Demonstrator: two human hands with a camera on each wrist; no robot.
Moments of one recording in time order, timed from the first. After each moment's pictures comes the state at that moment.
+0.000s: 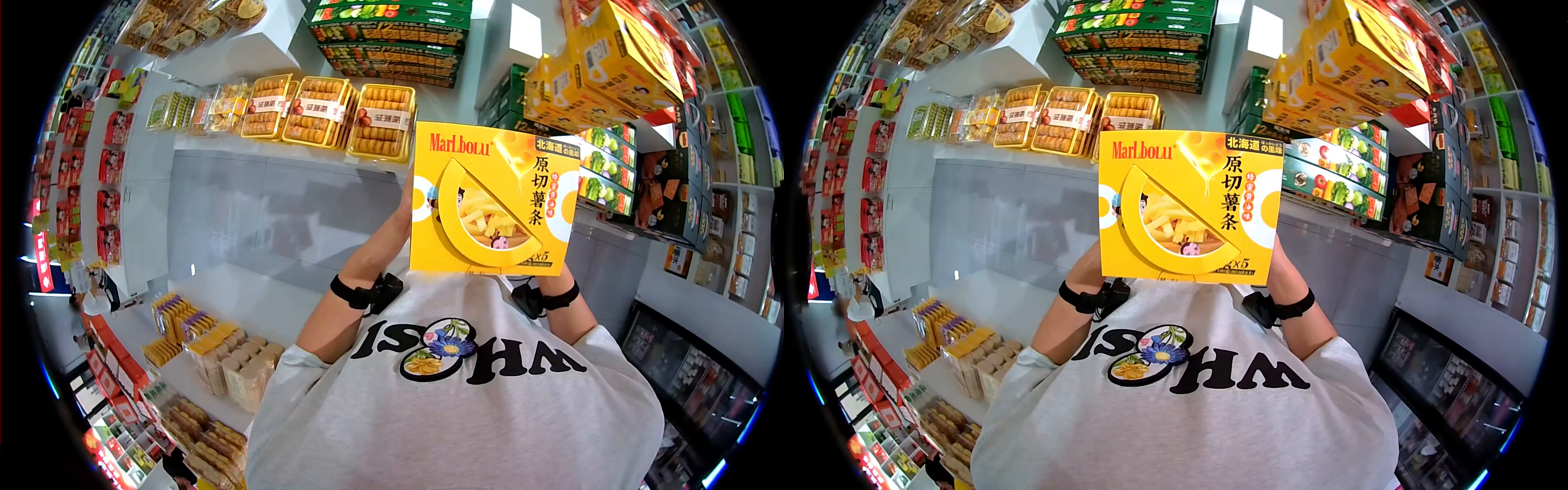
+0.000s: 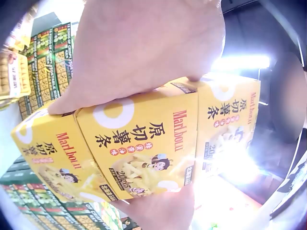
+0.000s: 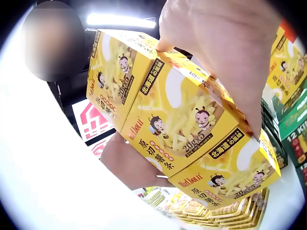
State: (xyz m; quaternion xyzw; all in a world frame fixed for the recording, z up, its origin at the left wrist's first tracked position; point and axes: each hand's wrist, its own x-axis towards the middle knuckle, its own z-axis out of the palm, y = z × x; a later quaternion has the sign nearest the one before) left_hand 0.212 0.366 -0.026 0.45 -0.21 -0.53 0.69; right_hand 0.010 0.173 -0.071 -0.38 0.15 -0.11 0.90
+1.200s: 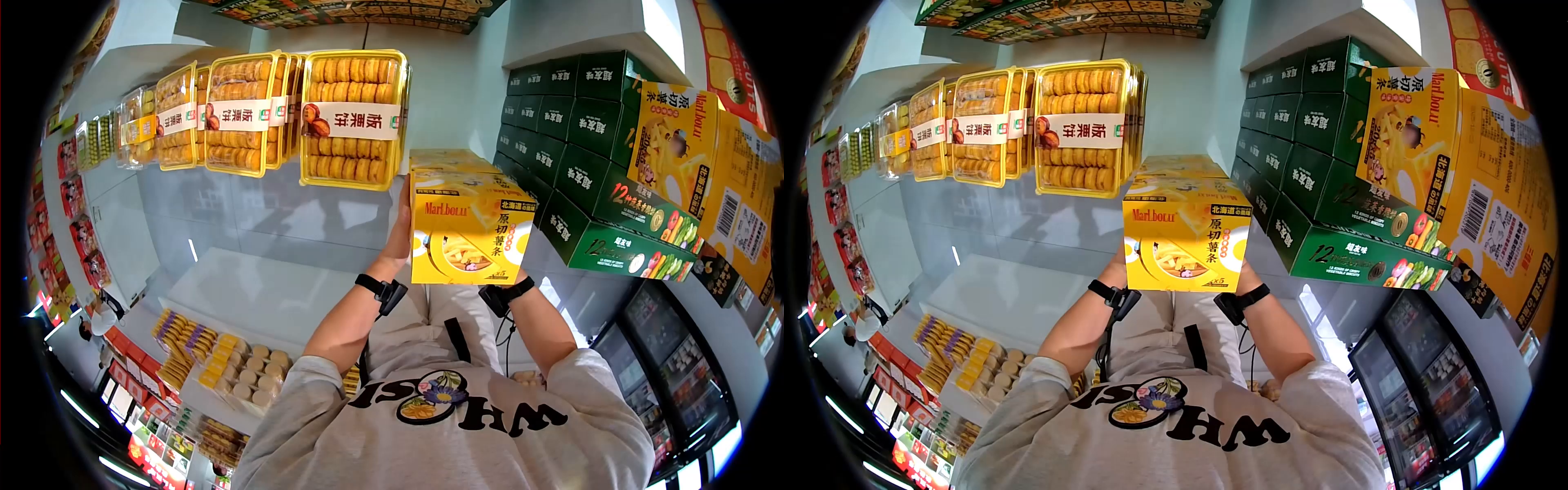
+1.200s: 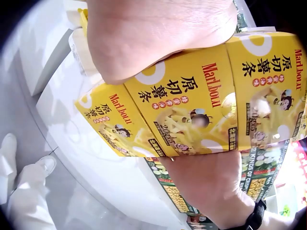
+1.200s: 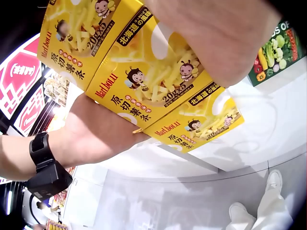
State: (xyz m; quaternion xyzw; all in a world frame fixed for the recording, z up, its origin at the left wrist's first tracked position) left_hand 0.214 0.374 -0.470 0.34 0.22 -0.54 0.74; right_hand 0.063 0.189 -0.366 0.05 0.29 -0.09 0.95
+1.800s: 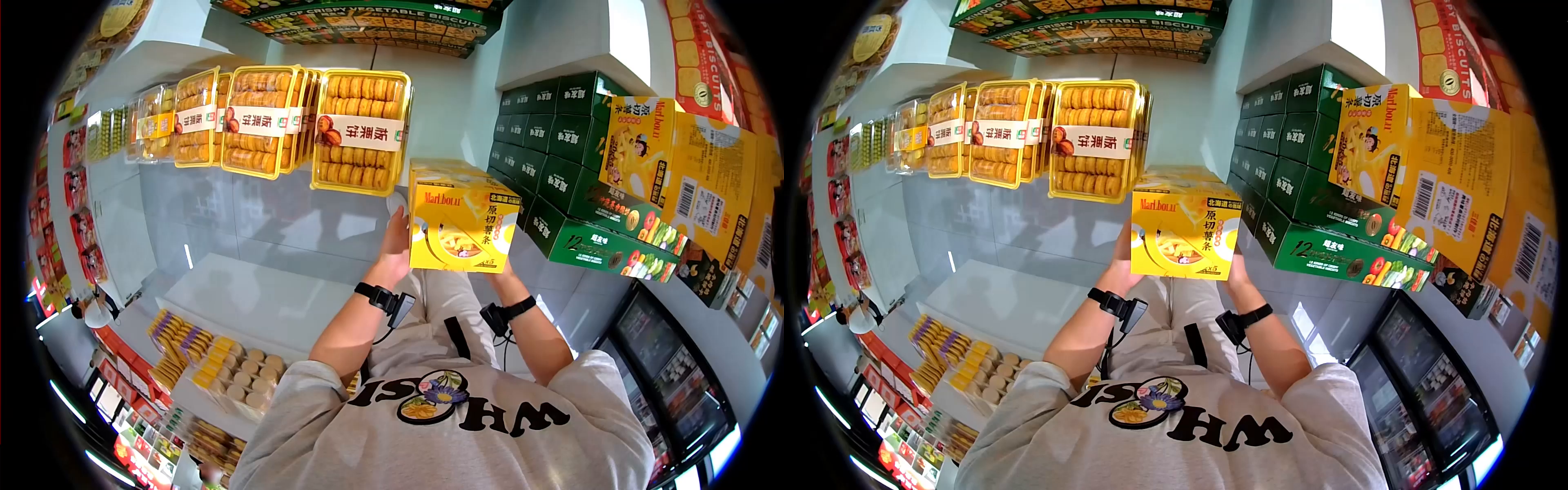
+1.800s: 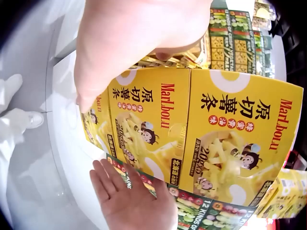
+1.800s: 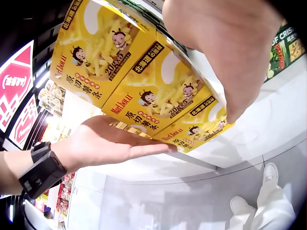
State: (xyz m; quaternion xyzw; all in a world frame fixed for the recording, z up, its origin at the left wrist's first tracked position) left_hand 0.262 0.311 -0.322 0.35 0.37 -0.56 0.65; right_hand 0.062 0.189 -0.370 -0.21 0.50 -0.08 0.84
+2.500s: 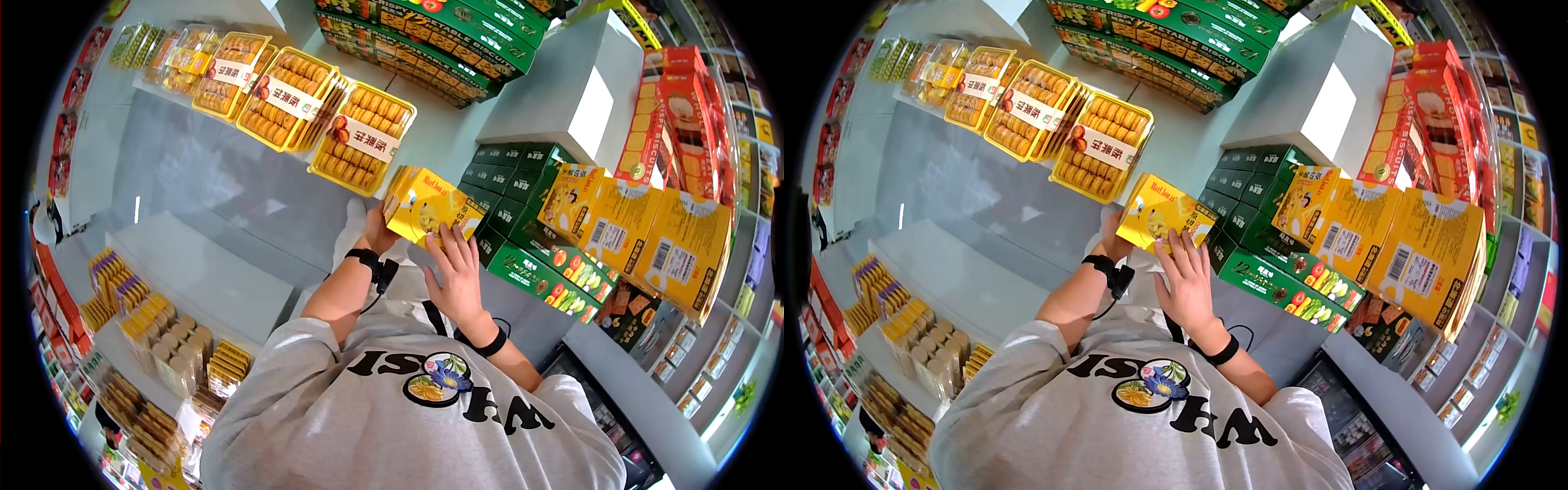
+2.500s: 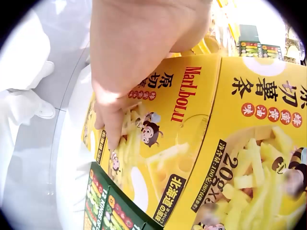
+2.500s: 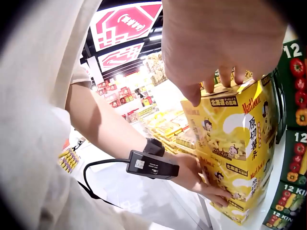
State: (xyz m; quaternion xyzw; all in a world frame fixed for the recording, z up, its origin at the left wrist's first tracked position) left_hand 0.262 0.274 -0.349 0.24 0.28 -0.51 0.78; right_hand 0.149 0.151 -0.141 -0.95 0.11 0.02 0.28
